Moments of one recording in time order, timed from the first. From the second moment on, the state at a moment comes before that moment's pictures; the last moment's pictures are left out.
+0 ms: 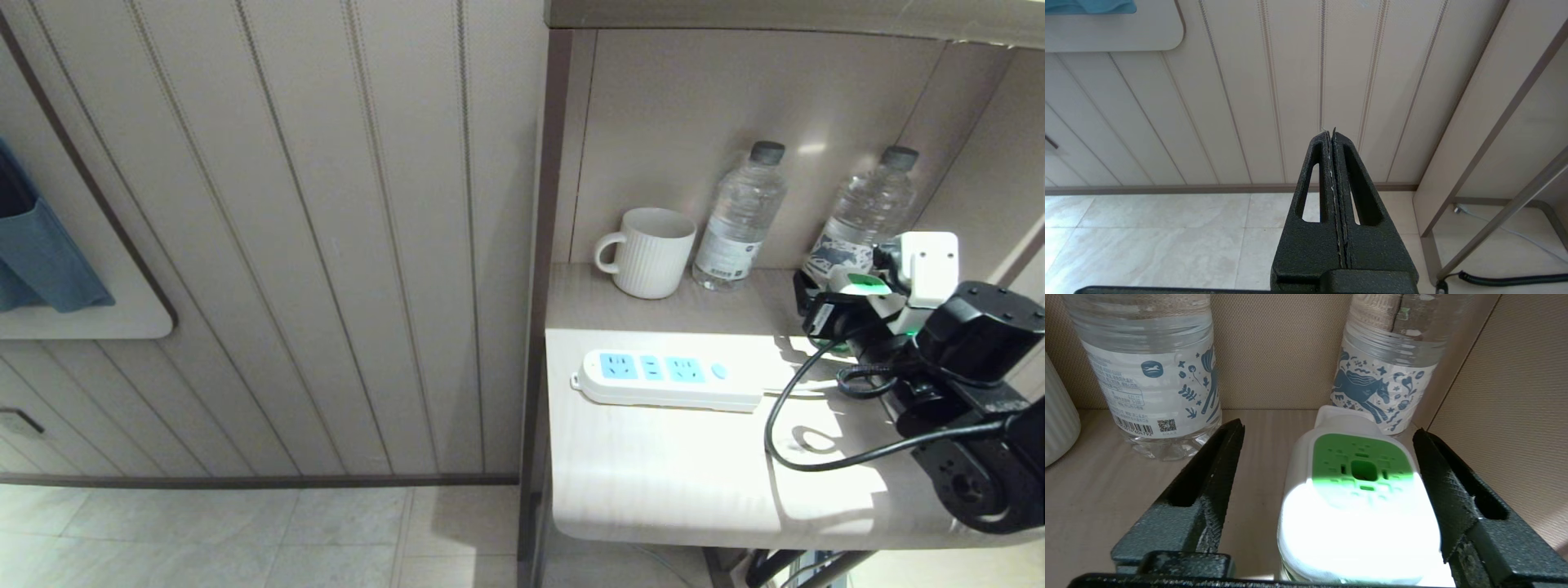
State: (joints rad) left arm -0.01 0.00 0.00 0.01 -0.01 0.02; right arm 0.03 1.85 -0.55 -1.52 -0.30 -0.11
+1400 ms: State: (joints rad) left arm -0.01 0.00 0.00 0.01 -0.01 0.02; right arm 0.04 0.74 -0.42 -0.62 -0.22 -0.20
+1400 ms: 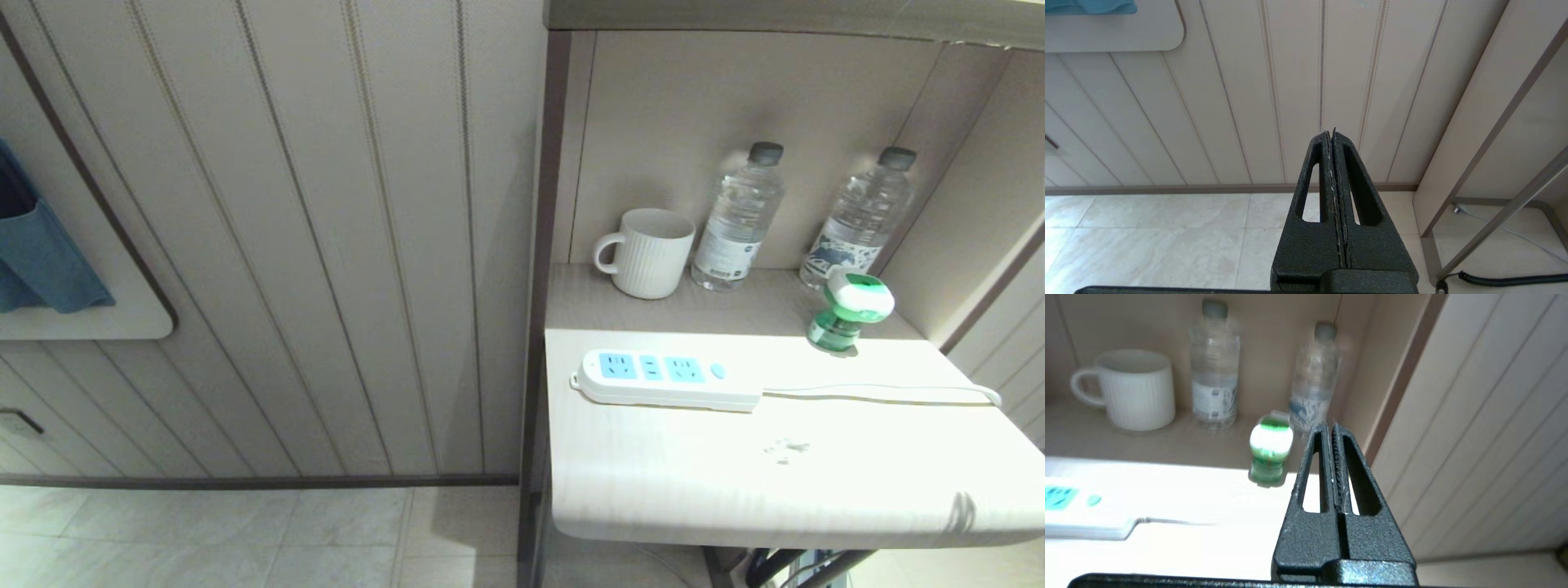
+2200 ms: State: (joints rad) left arm -0.01 0.00 0.00 0.01 -0.01 0.02; right arm -0.06 0.29 -0.08 -0.08 0.04 -0.11
